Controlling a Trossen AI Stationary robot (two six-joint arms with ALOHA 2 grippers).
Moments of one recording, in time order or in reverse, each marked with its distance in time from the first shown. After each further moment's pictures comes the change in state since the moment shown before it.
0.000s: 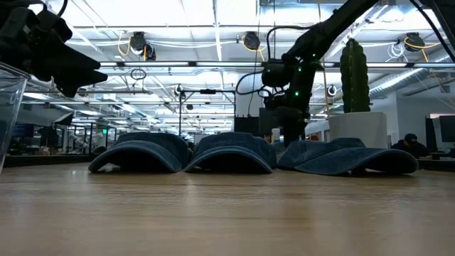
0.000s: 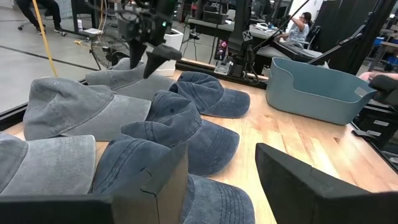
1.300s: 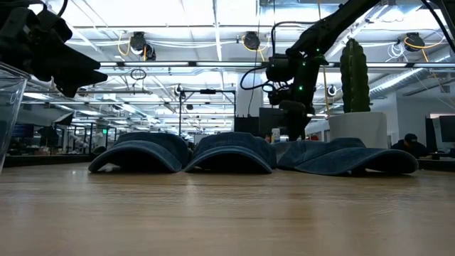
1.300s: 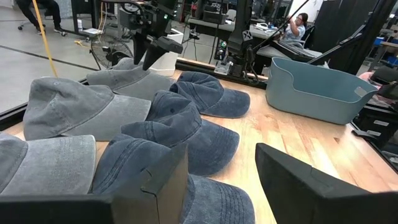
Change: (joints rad) left arm 0.000 0.000 0.000 0.000 0.000 0.000; right arm -0.017 -0.056 -0.003 -0.028 -0.008 0.008
